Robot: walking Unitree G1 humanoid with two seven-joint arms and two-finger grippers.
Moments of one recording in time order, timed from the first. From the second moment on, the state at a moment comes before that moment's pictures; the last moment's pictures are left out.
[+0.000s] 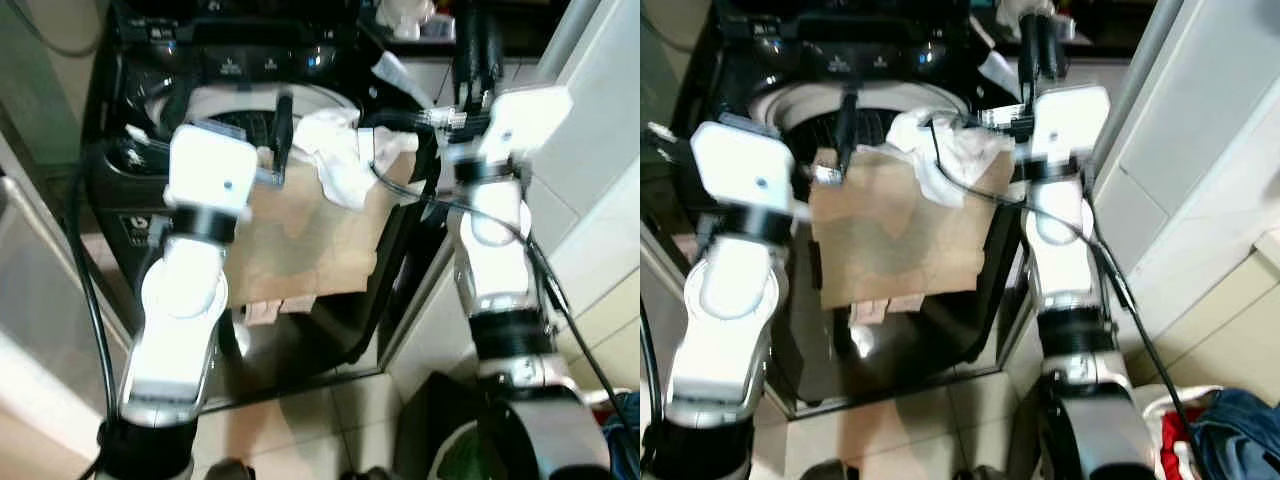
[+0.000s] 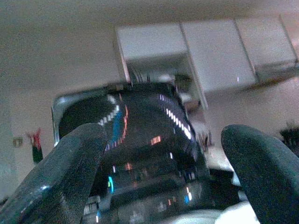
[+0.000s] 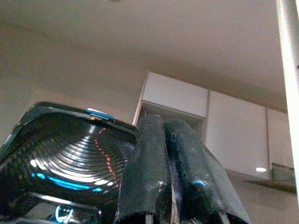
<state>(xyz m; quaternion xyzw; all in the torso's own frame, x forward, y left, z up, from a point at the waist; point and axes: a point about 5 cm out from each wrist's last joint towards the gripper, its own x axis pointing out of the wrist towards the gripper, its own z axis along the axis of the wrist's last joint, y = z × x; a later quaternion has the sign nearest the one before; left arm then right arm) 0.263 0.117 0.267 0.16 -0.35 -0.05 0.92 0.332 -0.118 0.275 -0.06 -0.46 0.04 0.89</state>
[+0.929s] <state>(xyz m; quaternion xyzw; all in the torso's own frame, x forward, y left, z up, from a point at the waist) 0.276 0.105 0.258 0.18 -0.33 -0.06 0.92 0.343 -0.127 0.221 -0.06 -0.31 0.06 0.95</state>
